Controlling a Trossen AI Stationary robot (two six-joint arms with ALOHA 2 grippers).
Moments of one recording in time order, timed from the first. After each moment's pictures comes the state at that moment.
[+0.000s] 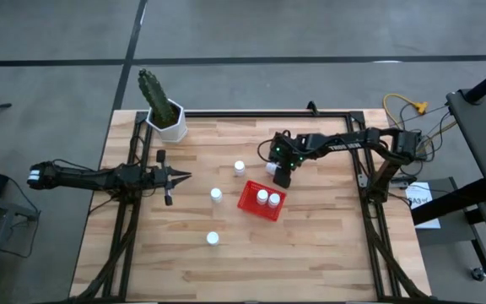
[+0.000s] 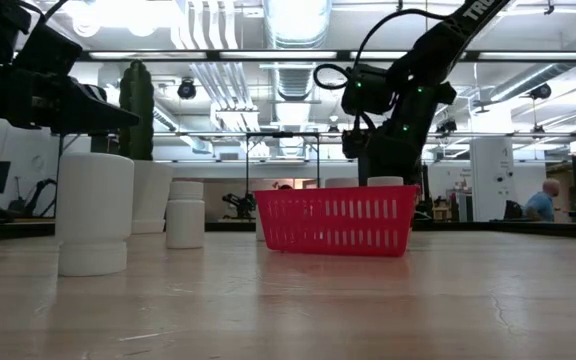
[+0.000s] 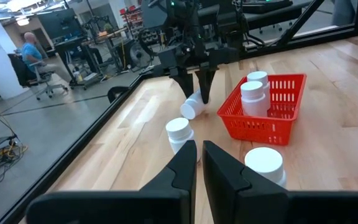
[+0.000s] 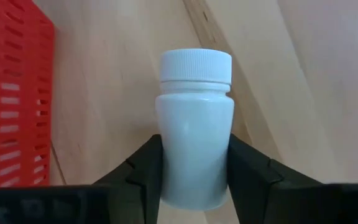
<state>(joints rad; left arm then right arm) -0.07 0.28 0.03 0.07 -0.30 0.21 -0.32 1.72 0.97 -0.44 -0.11 0.09</state>
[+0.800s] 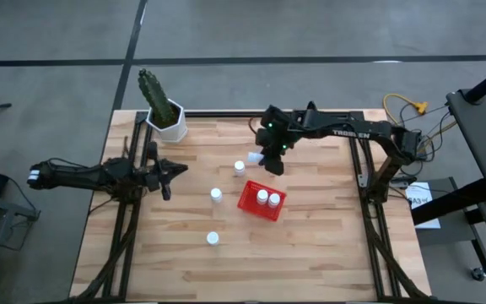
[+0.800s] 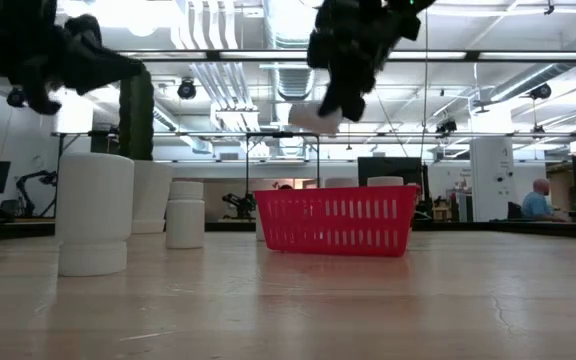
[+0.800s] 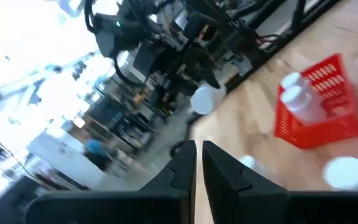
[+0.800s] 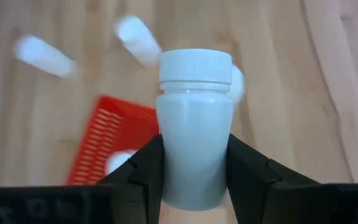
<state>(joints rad) -0.07 0.28 0.17 0.08 -0.29 0.83 -0.32 1.71 1.45 -0.75 -0.36 -0.06</state>
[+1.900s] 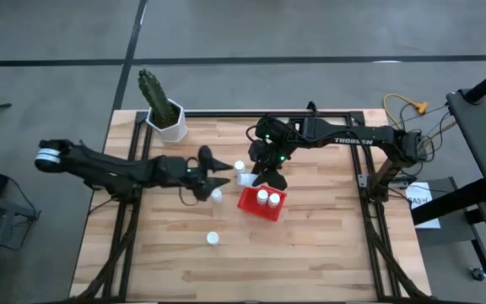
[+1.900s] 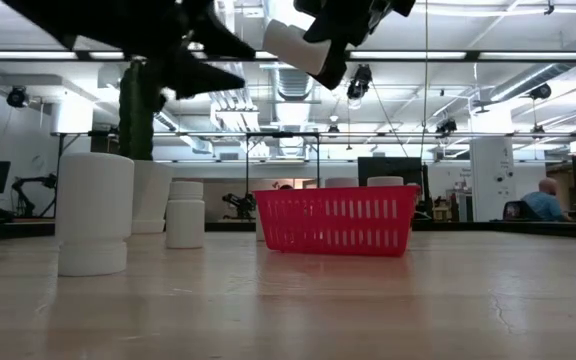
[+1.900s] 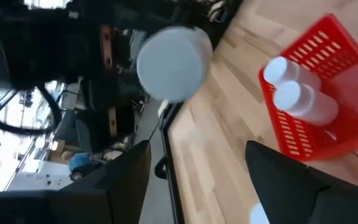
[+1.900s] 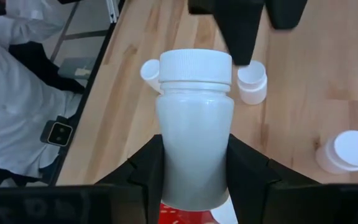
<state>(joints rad) -0.07 1.17 0.62 0.33 -0.24 1.06 -0.18 1.71 1.53 -0.72 -0.58 -0.05</state>
